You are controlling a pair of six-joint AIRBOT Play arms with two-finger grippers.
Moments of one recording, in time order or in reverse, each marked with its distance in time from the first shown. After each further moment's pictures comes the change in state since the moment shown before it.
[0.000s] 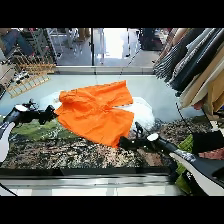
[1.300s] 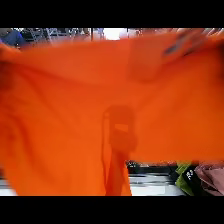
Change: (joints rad) left arm 0.042 0.895 0.213 -0.153 -0.307 0.294; right arm -0.291 0.489 1.025 -0.886 0.393 0.097
